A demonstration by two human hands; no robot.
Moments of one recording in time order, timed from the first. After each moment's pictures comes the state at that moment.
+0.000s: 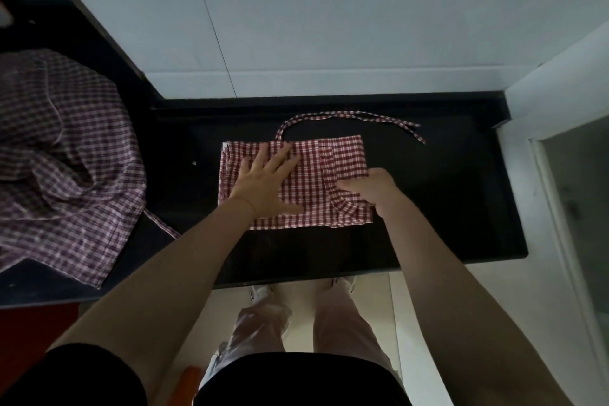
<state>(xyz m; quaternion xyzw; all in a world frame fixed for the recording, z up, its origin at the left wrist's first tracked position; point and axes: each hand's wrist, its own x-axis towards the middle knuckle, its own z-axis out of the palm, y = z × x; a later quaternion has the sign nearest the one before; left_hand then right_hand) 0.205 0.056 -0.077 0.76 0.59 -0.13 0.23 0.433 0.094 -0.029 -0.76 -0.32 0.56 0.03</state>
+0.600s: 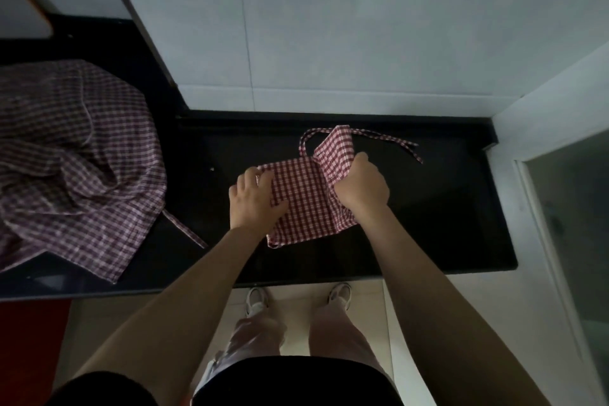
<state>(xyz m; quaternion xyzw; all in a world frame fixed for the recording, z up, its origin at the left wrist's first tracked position) 0.190 0.005 -0.065 0.63 0.75 0.12 0.19 0.370 0.072 0.018 -0.76 -0.59 0.26 -0.01</state>
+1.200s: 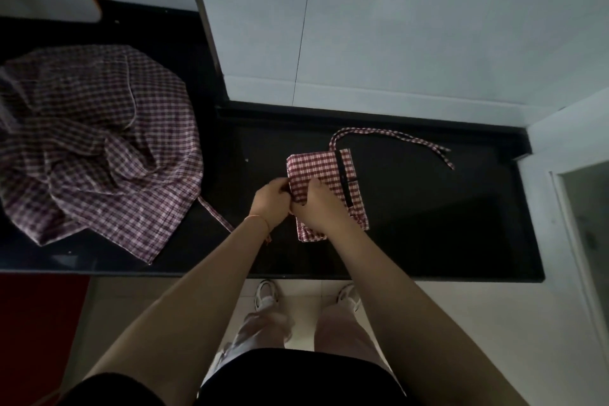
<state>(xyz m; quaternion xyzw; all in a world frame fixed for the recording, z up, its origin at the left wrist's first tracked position) 0.159 0.000 -0.058 0.37 0.74 0.23 0.51 0.276 0.026 -0.030 -0.62 -0.68 0.39 -0.07</state>
